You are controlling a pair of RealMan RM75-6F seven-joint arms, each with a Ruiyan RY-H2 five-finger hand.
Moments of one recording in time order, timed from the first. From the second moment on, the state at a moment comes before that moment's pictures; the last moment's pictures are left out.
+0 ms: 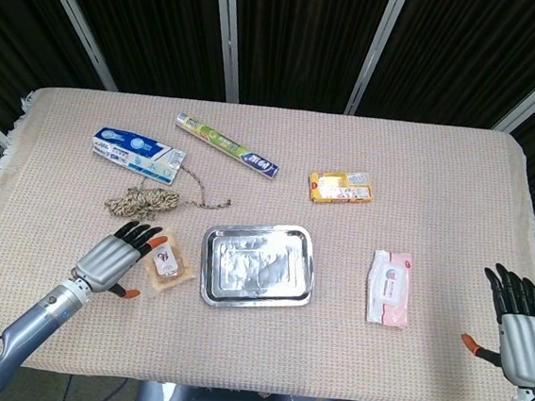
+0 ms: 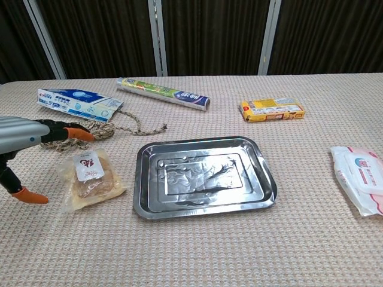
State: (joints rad) left arm -0.51 -1.29 -0.07 -1.64 1.41 0.86 0.29; right arm 0.06 -1.11 0.06 -1.62 -1.51 1.51 -0.02
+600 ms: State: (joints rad) left arm -0.59 -1.45 -0.10 -1.50 1.26 0.79 0.28; right arm 0.05 -1.11 0.05 -1.62 -1.50 1.50 -0.01
